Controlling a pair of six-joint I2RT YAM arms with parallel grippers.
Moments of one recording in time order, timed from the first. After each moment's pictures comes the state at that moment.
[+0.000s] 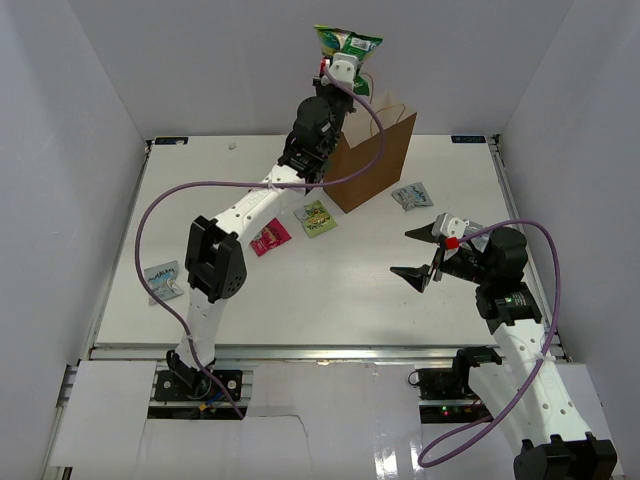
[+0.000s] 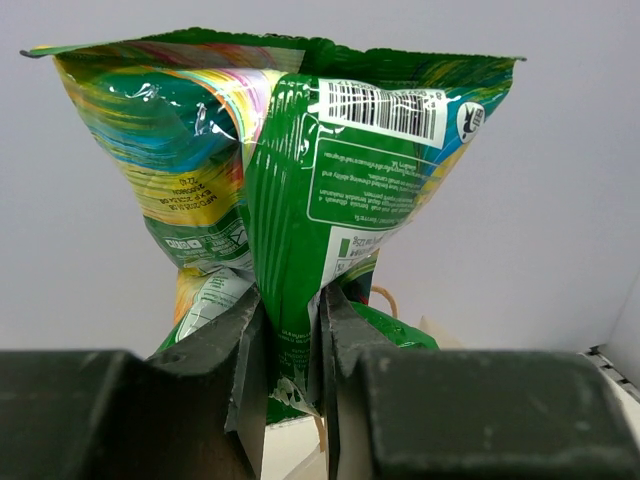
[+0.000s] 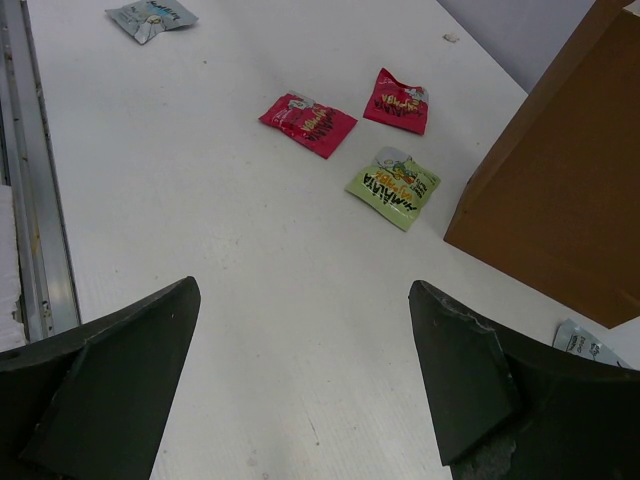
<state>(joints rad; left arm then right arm) -0.66 2.13 2.07 0.47 -0.35 0.20 0.12 0.67 0.58 -0.08 -1.02 -0.35</state>
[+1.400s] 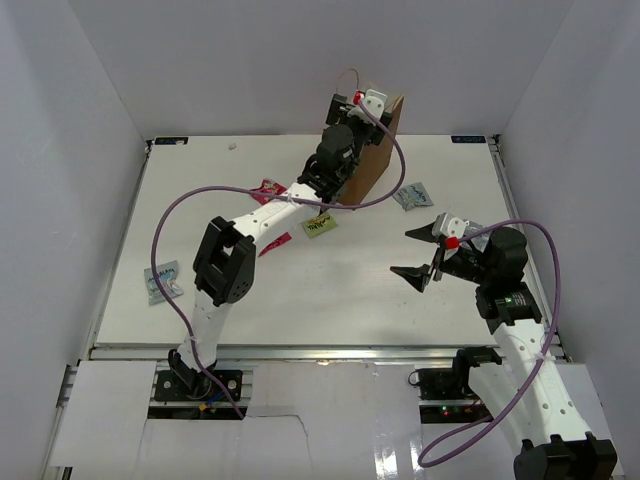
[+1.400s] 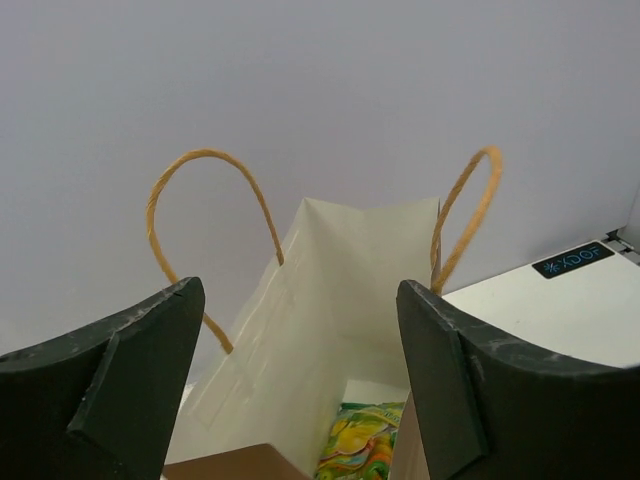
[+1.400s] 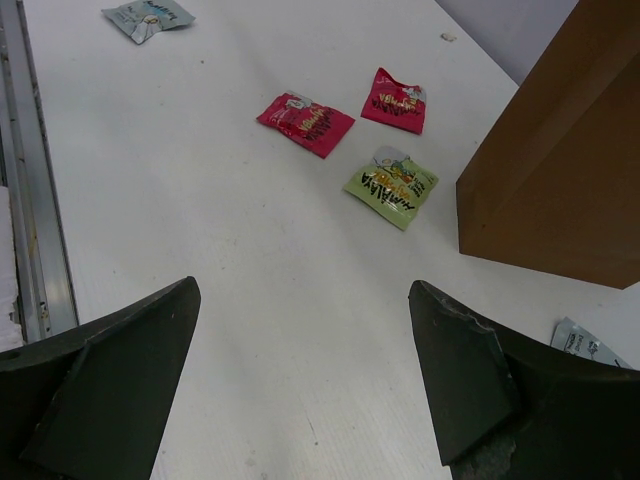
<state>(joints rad) -0.75 2.17 1.94 0.53 -0.40 0.33 0.12 0.67 0.58 -0.07 -1.01 -0.34</state>
